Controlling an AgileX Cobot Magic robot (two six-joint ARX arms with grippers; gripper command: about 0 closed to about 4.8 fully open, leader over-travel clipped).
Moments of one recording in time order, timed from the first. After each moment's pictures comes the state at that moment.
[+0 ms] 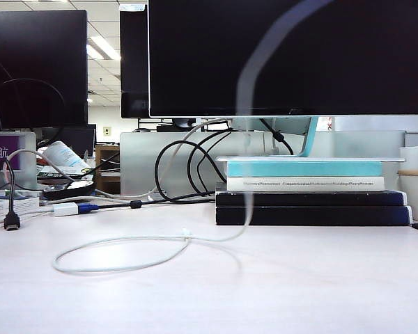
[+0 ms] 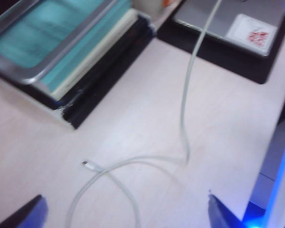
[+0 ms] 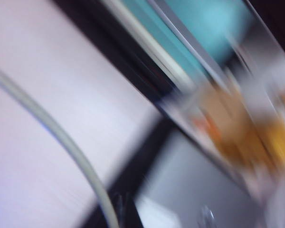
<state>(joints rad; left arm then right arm) -0.65 1.18 1.31 -0.78 0.29 0.28 0.63 1.10 1.33 -1.19 0.50 -0.20</state>
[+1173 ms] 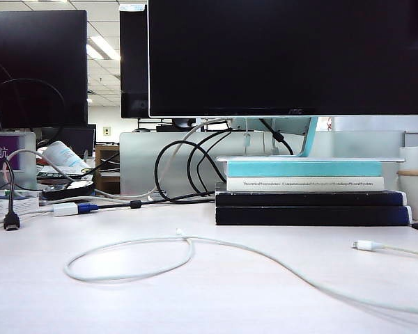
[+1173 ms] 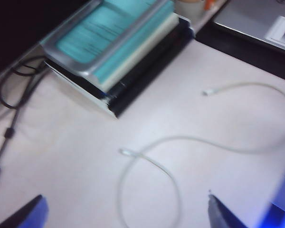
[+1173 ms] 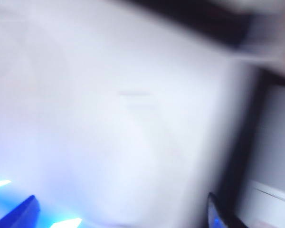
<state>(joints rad) -0.65 1.04 1.31 -0.87 0.14 0.28 0.31 1.10 1.23 -1.17 -0.11 -0.10</state>
